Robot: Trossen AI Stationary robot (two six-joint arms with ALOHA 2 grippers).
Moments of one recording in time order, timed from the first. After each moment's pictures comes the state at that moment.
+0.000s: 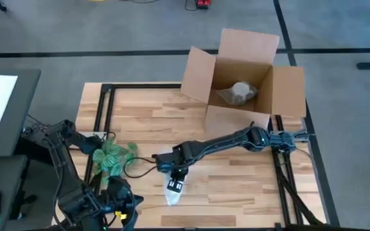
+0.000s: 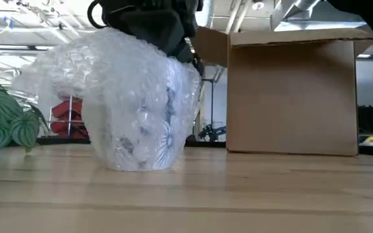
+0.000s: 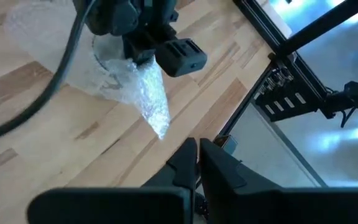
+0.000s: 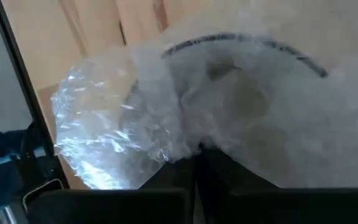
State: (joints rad) left arm -1.04 1.68 1.73 -1.27 -0.79 -1.83; right arm 0.22 2.45 2.26 -1.11 -0.20 0.52
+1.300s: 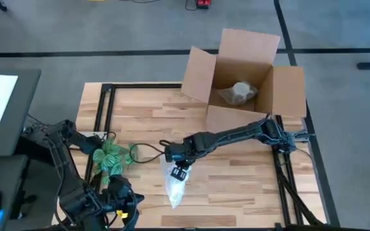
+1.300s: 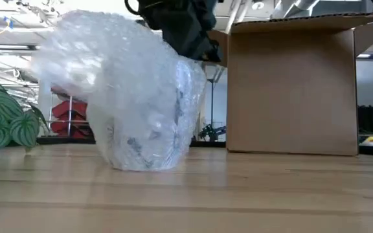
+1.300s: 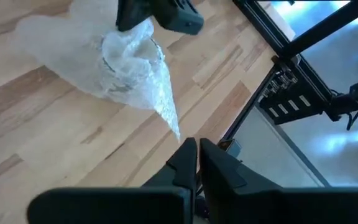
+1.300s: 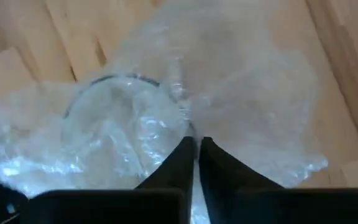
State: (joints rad) left arm -1.03 1.68 1.73 -1.28 -0.80 -1.82; right arm 0.21 2.19 1.99 -0.98 -0.02 0.62
